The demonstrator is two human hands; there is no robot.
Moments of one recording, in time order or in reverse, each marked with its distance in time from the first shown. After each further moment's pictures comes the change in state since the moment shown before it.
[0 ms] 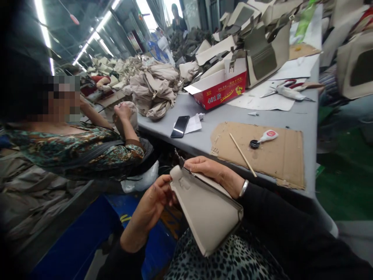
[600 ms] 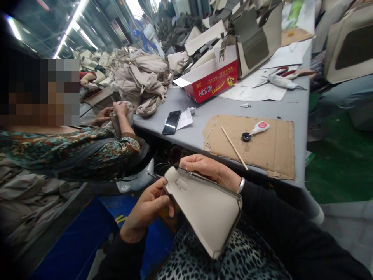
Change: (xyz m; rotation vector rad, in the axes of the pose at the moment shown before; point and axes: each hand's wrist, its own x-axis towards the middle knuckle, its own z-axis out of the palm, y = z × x) left_hand 0.008 0.005 0.008 -0.004 -0.229 -0.121; right_hand -0.008 0.008 -0.018 -0.103 0.019 -0.118
